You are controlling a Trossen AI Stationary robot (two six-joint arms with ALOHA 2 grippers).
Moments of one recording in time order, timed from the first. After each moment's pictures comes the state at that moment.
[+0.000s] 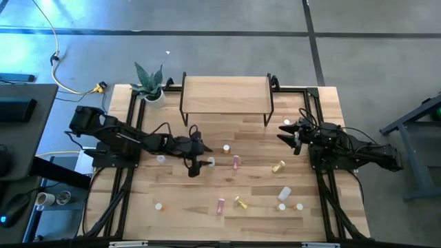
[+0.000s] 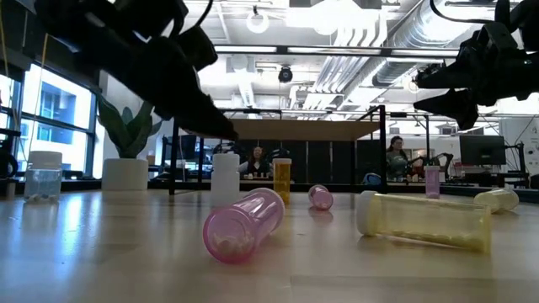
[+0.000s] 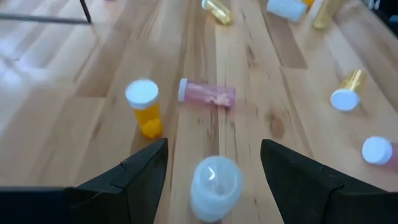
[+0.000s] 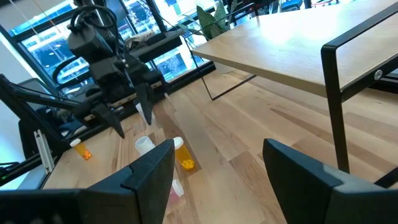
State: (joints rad) left arm 0.01 1.50 0.56 0.37 -0.08 -0.10; right arm -0.21 0.01 0.07 -0.18 0.05 0.41
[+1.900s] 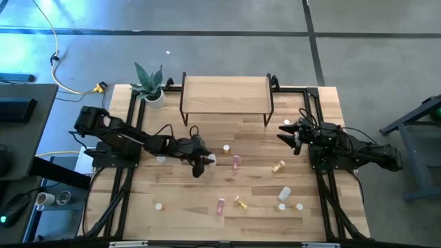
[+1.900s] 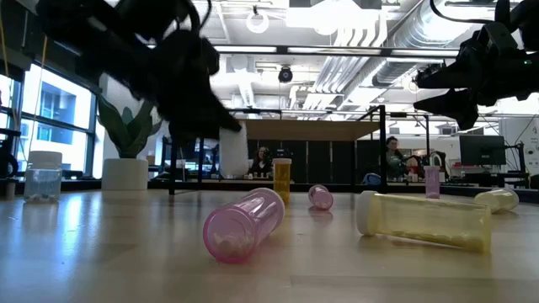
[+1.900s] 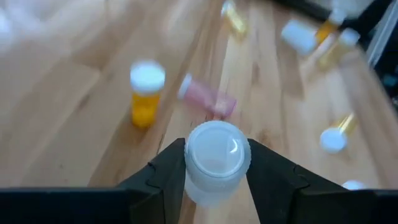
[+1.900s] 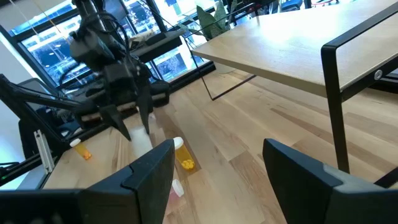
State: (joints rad) left arm 0.01 1.52 0.56 0.43 -0.11 -0.39; right arm -0.21 0.01 0.07 -0.18 0.05 0.41
